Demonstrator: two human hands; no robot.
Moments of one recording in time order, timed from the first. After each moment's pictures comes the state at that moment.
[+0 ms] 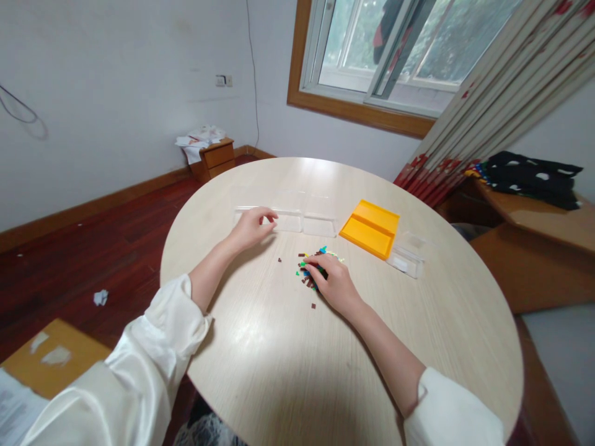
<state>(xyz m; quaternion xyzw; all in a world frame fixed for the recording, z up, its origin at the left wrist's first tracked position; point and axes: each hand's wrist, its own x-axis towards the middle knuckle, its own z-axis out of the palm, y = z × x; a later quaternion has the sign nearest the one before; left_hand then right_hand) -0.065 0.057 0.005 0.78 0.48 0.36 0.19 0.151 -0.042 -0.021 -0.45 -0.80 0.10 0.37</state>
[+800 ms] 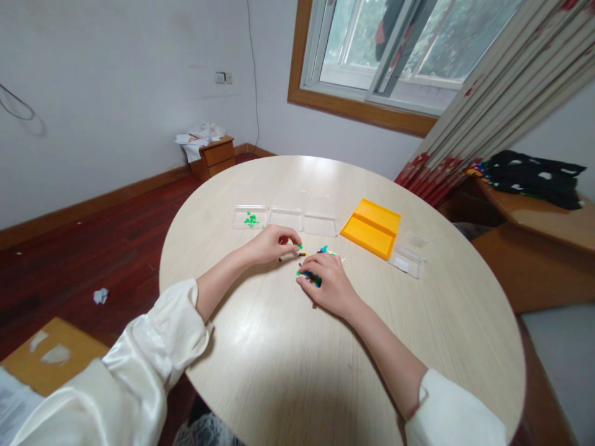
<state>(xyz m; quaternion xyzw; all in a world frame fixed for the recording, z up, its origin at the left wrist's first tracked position) -0.034 0.028 0.009 0.79 0.37 0.30 0.38 0.147 -0.047 -0.016 -0.45 -0.84 0.07 0.30</state>
